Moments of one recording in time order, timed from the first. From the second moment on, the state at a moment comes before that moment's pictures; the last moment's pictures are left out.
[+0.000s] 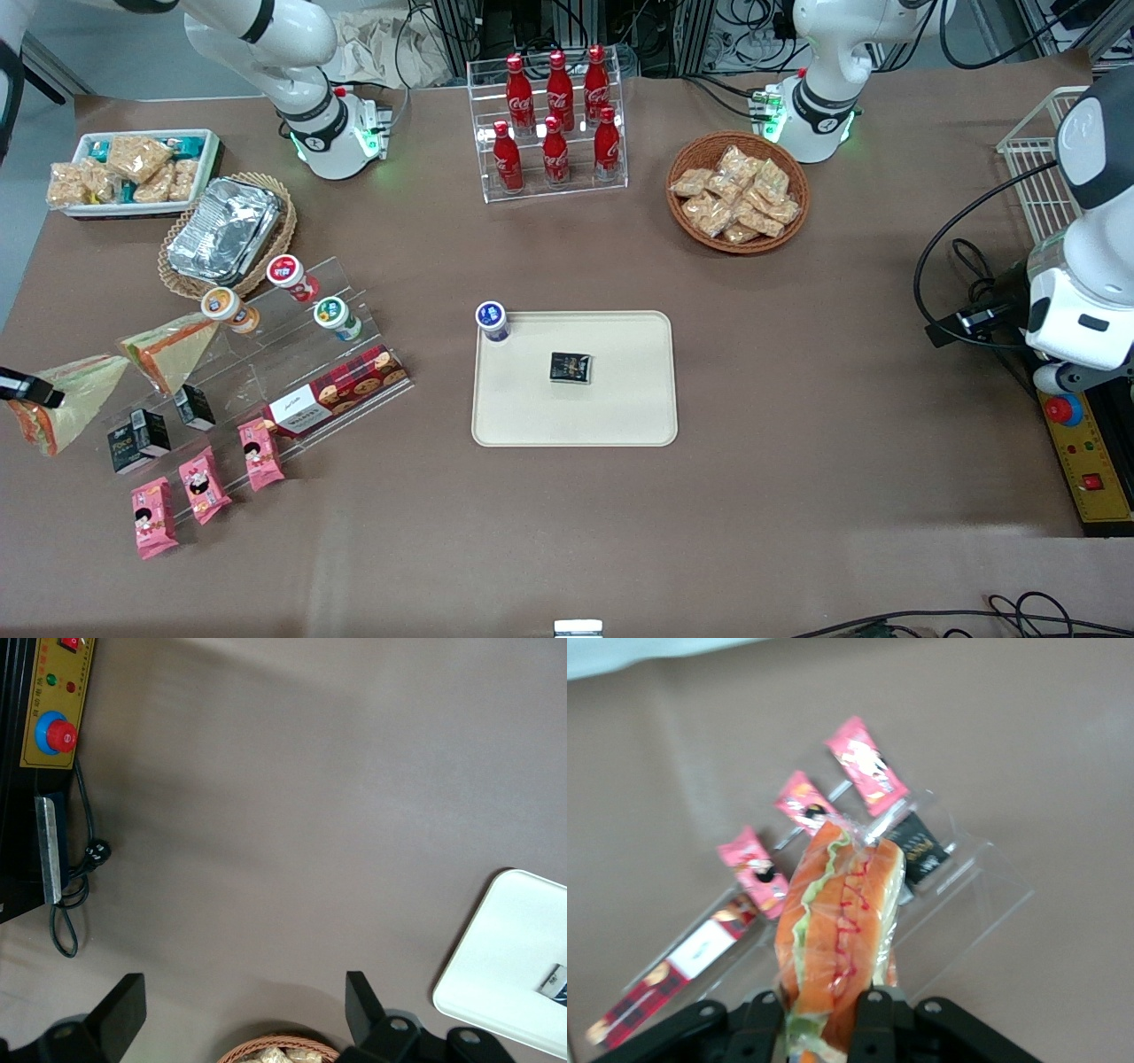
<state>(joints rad) -0.08 0.30 -0.16 -1.38 0.06 1.74 -0.04</state>
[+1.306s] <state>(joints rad) 0.67 0.46 -0.15 -1.39 0.01 2.03 -0.26</state>
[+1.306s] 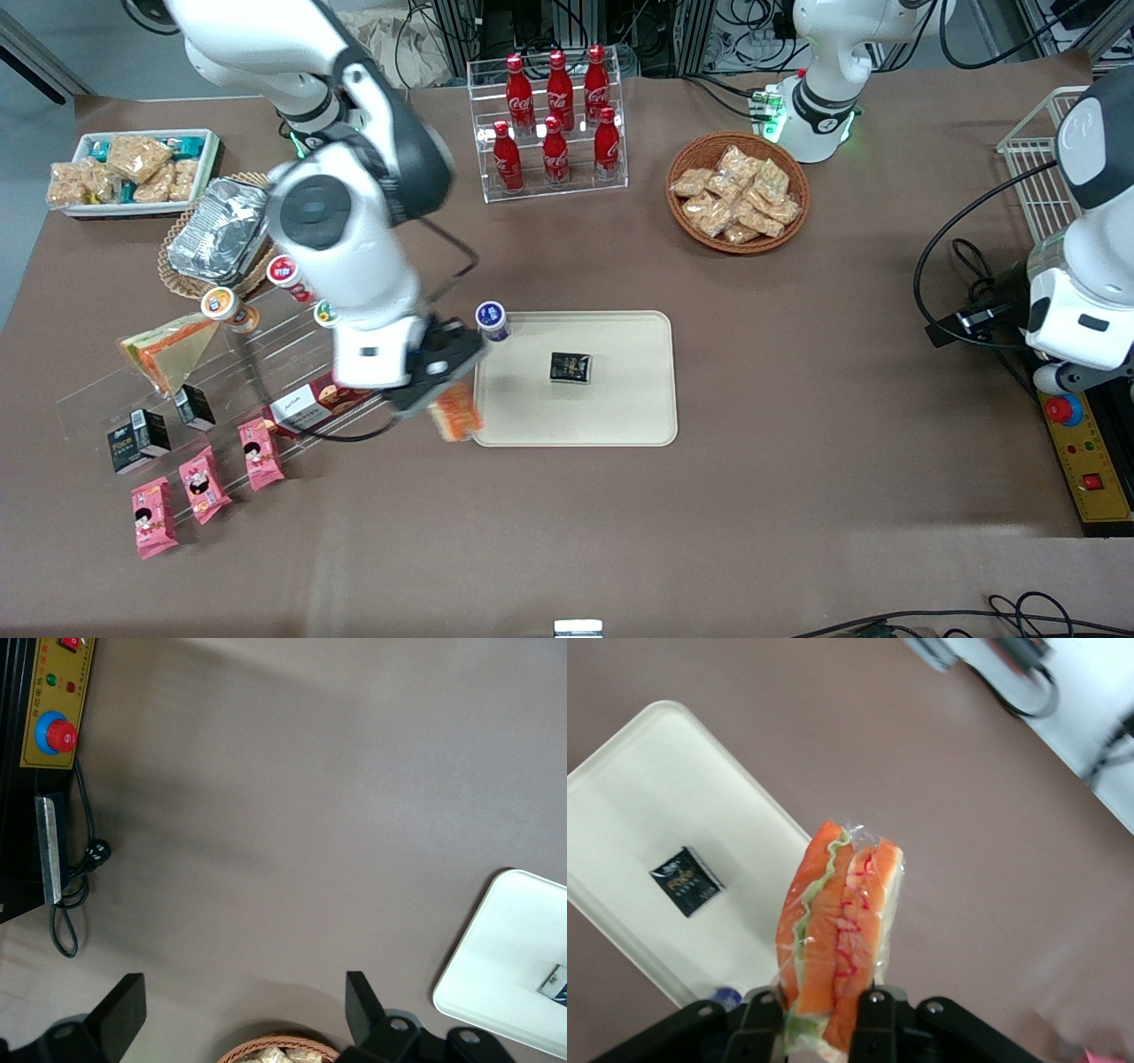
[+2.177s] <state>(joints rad) 0.80 0.73 -0.15 -1.42 -0.07 2.36 -0.44</state>
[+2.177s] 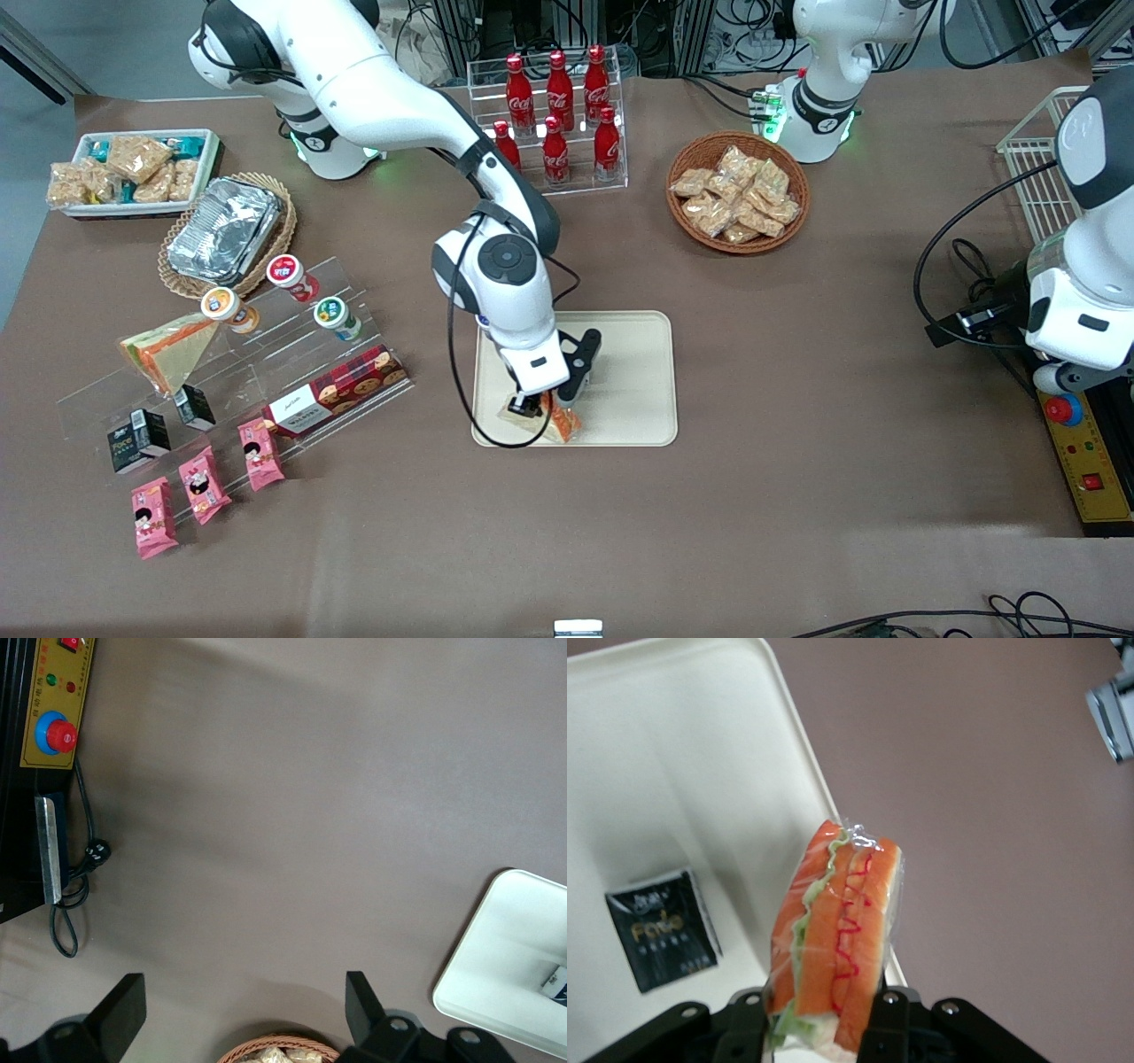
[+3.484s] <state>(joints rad) 0.73 0.64 -0.18 -1.42 0.14 2.31 -0.30</state>
